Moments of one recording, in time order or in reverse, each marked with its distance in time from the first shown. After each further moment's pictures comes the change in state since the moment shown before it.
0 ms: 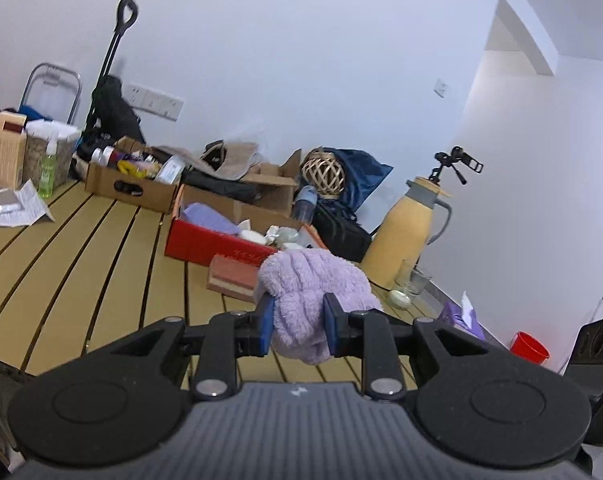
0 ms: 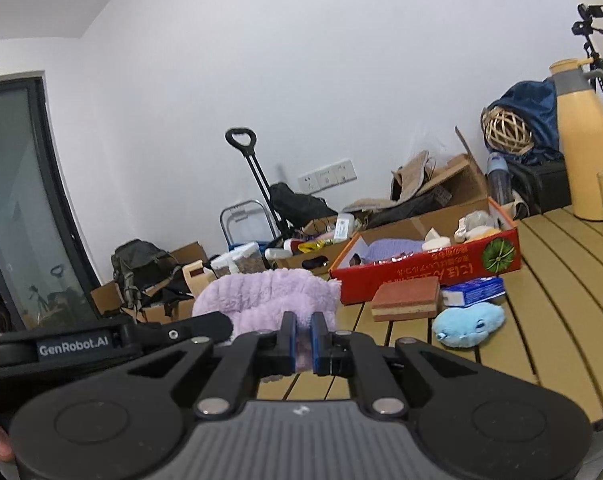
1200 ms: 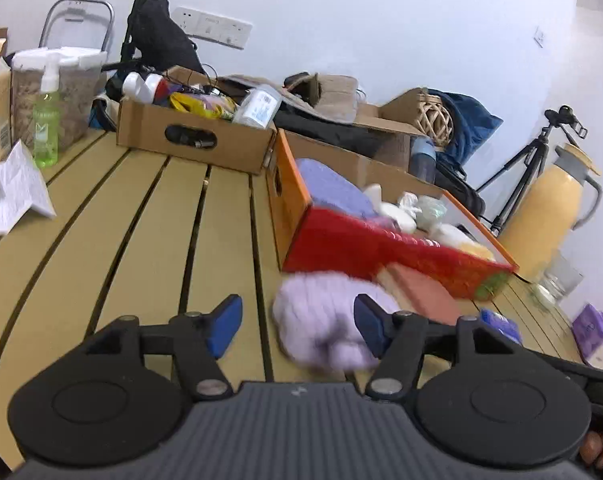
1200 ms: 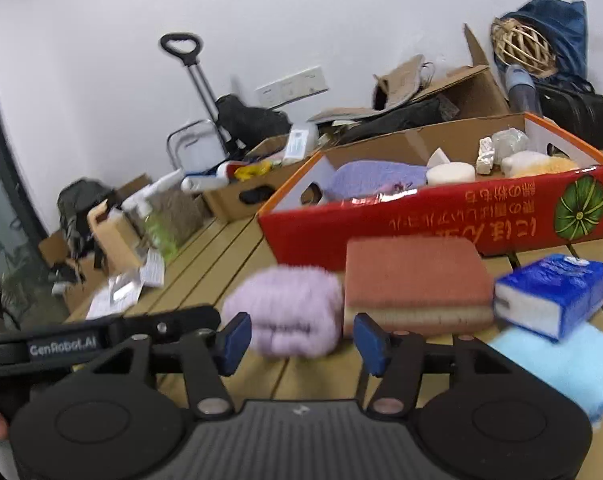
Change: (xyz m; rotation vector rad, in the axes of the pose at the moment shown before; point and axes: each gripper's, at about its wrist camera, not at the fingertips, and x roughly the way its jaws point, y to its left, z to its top) left arm 0.231 0.176 0.042 -0.028 0.199 0.159; right arm 0.271 -0.073 -0.004 0.107 0.248 -0.080
